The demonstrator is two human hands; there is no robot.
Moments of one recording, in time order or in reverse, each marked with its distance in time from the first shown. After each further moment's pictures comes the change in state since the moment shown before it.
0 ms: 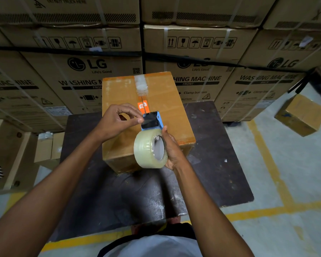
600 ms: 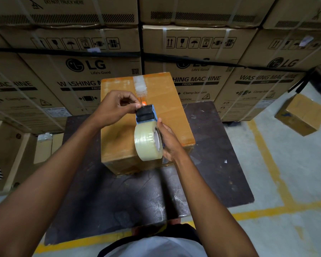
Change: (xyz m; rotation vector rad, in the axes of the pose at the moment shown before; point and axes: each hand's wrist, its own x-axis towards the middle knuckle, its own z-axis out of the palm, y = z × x) left_hand 0.042 0.010 -0.017 0.055 -0.014 -0.047; right_hand 0.027 -0.022 0.004 -0.004 -0.029 0.010
